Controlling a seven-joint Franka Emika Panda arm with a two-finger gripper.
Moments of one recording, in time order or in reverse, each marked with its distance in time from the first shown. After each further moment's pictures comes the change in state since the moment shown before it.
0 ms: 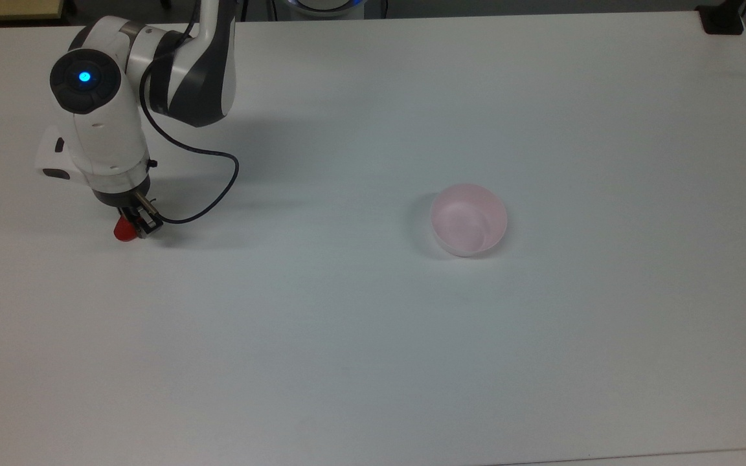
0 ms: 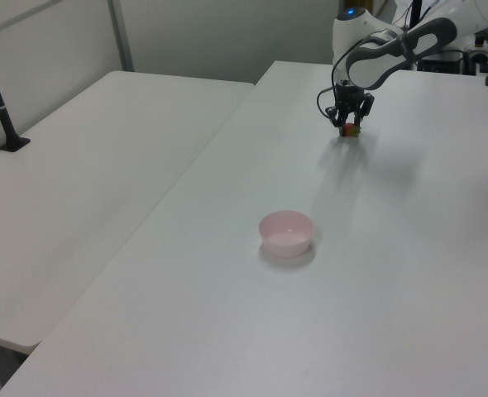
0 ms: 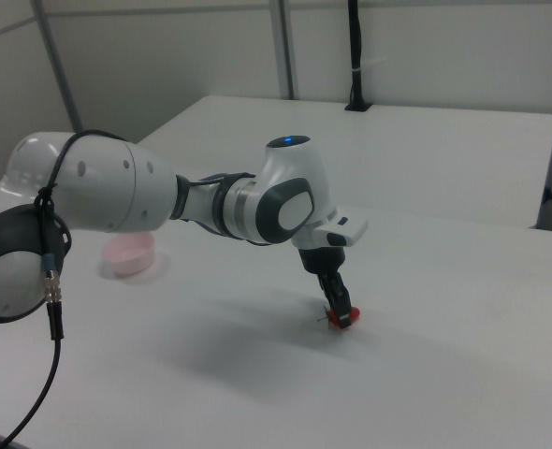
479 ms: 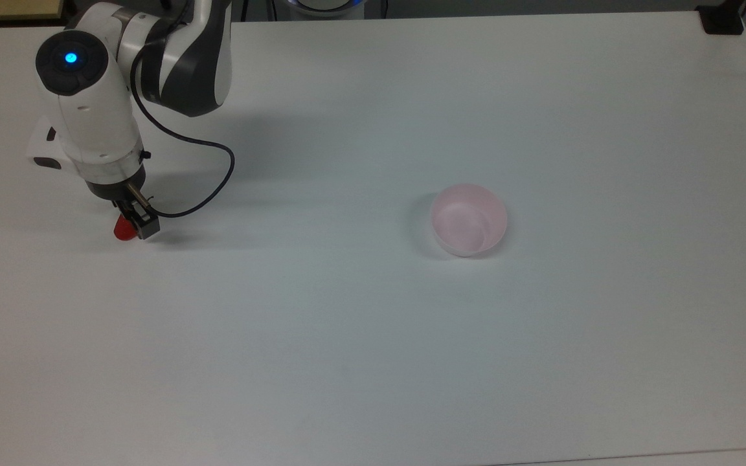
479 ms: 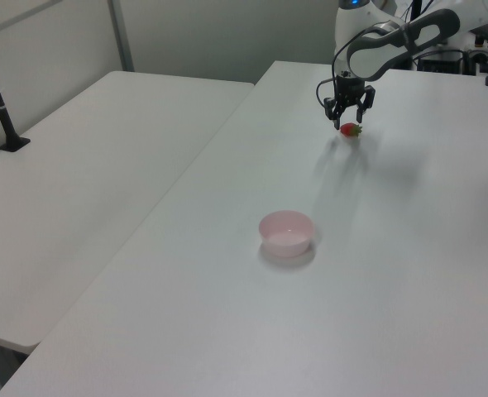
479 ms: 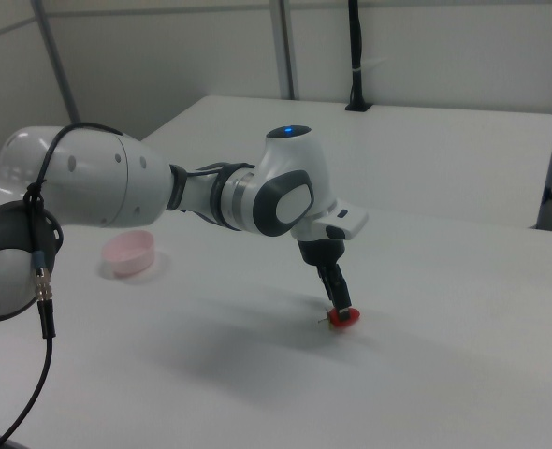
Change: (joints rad) arm -0.004 -0.029 0.000 -0.002 0.045 -0.003 0.002
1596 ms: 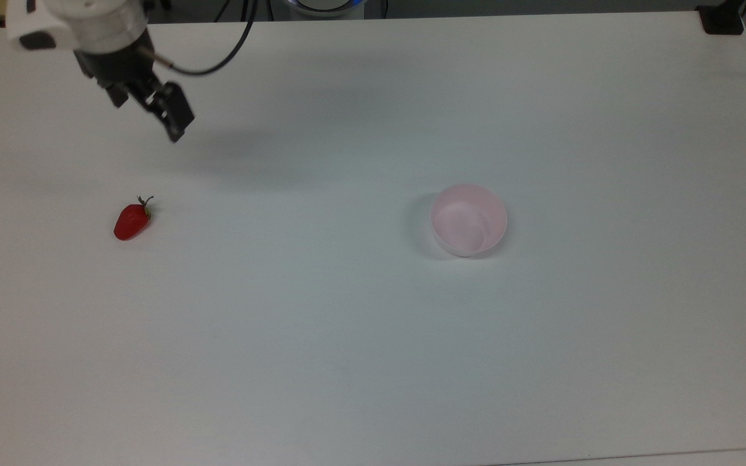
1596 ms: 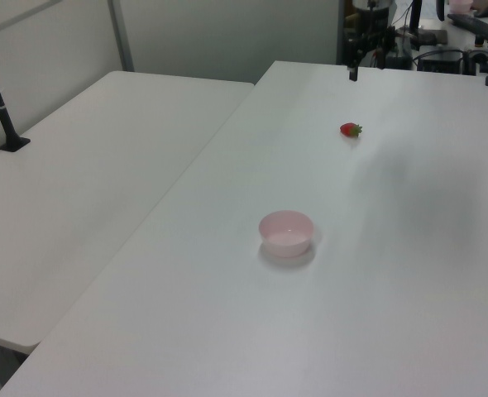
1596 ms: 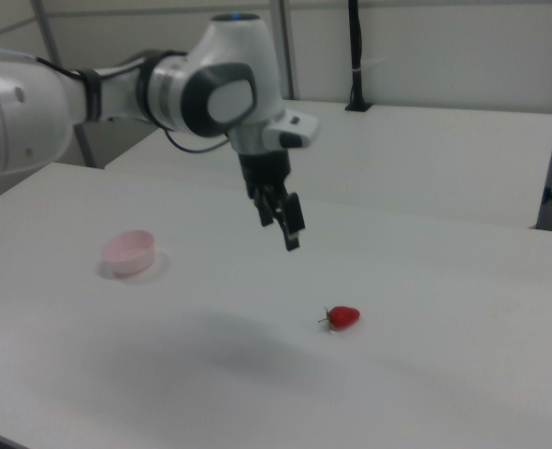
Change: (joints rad) arm 0.046 -0.304 0.004 -0.003 0.134 -0.352 -0.304
